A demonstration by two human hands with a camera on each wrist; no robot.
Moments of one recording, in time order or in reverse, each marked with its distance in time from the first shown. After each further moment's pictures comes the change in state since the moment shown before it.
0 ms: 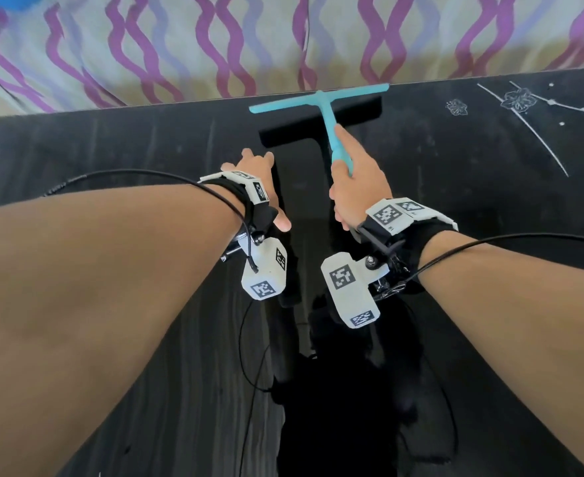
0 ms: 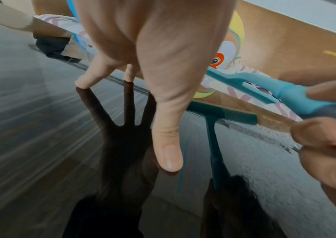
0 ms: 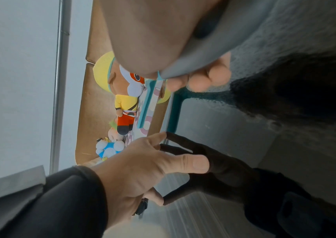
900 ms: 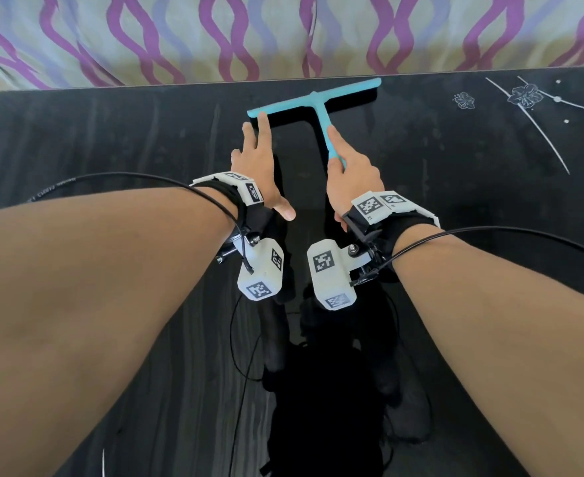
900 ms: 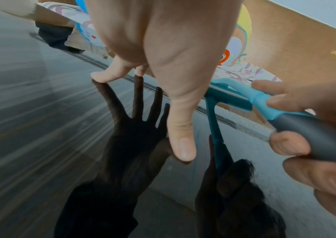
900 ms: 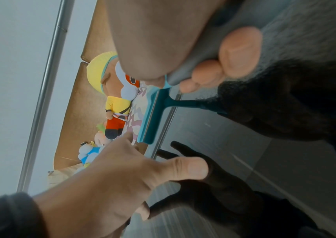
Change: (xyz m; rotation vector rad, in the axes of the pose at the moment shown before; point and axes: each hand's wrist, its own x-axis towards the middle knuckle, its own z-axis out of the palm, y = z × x) left_hand -0.011 -0.010 0.014 -0.305 0.127 0.040; right_hand -0.002 -0.011 0.016 -0.205 0.014 0.107
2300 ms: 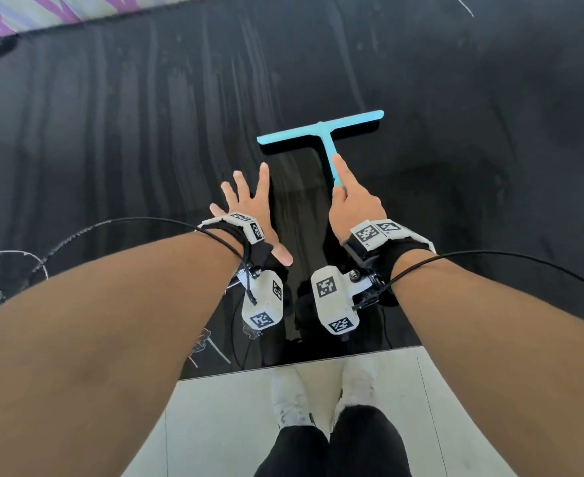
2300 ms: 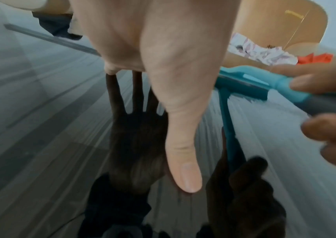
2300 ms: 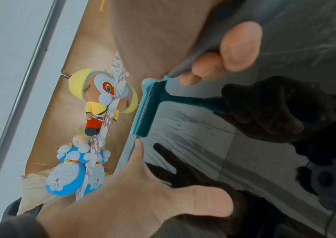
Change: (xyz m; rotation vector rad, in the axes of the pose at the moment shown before) left_hand -0.302 -0.099 0.139 0.242 -0.158 0.075; right_hand -0.337 0.099 0.050 -0.068 0.055 0.158
